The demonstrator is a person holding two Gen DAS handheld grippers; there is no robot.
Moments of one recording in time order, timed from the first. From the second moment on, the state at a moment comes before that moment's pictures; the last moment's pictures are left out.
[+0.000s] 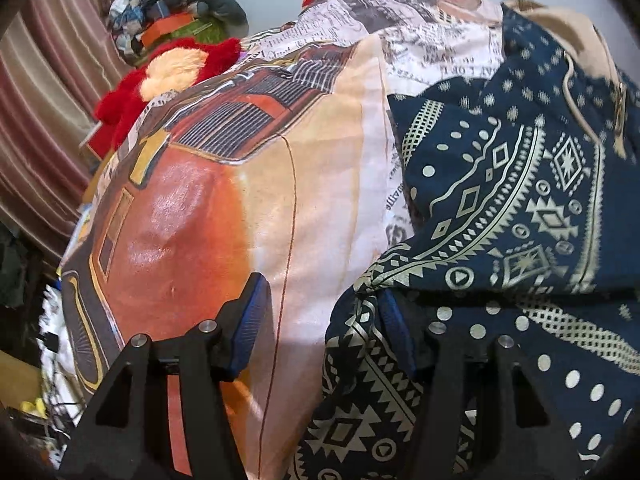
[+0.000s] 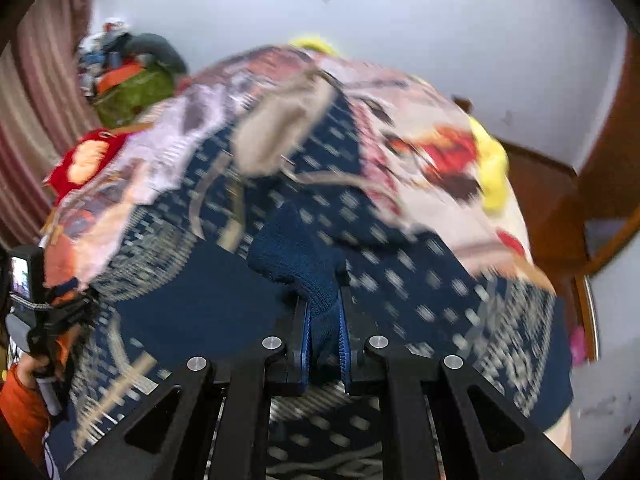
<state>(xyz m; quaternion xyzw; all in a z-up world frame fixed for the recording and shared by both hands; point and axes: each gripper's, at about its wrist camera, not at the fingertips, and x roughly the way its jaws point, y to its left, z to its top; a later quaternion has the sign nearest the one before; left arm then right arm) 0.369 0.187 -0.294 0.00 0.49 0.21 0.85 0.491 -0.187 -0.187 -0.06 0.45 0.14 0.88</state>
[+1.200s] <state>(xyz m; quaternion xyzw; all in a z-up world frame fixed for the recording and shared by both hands) 0.344 0.166 -0.195 0.02 0.45 0.13 0.88 0.439 -0.369 -0.171 0.03 0.50 0.02 0.86</state>
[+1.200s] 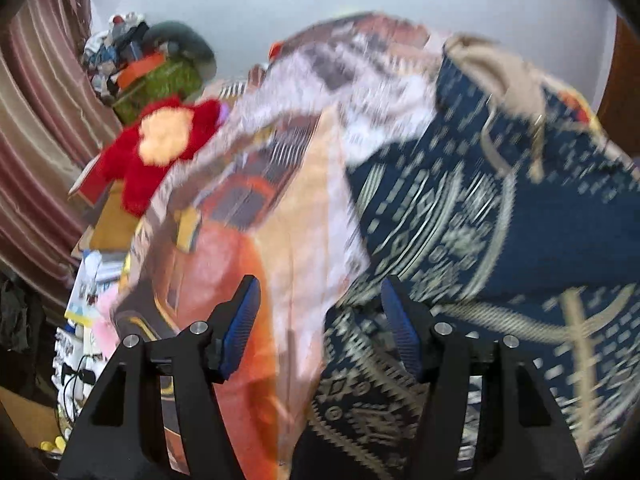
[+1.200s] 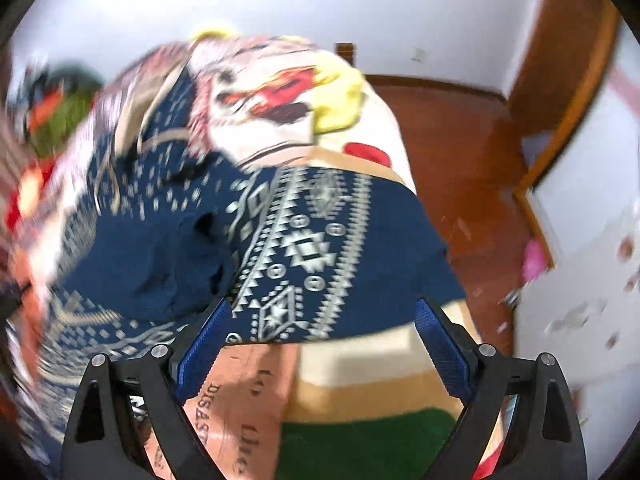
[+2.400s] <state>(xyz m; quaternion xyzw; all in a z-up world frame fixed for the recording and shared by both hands) 0.441 0.012 -0.243 -0.05 0.54 -0.06 0.84 0.499 -0.471 -0.238 0.30 0.46 0.01 0.84</state>
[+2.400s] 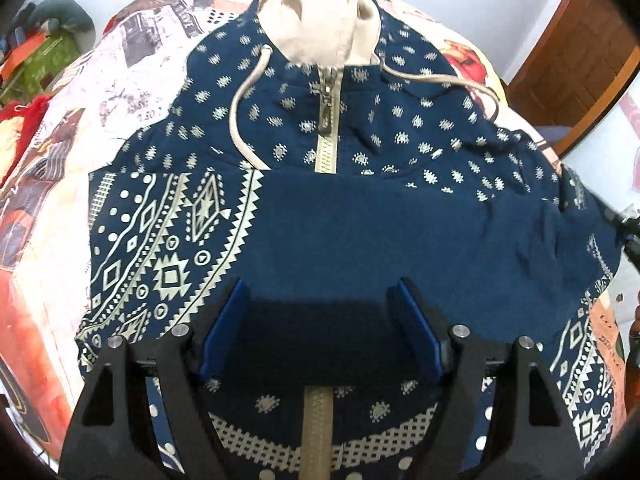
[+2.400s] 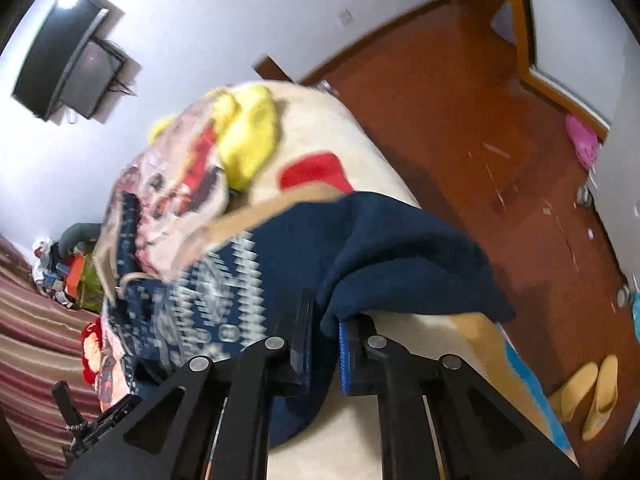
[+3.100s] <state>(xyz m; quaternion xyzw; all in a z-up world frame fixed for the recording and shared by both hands) 0.374 0.051 -0.195 -0.02 0.46 -0.05 0.88 0.495 -0.229 -0.158 0.14 0.45 0.21 0.86</state>
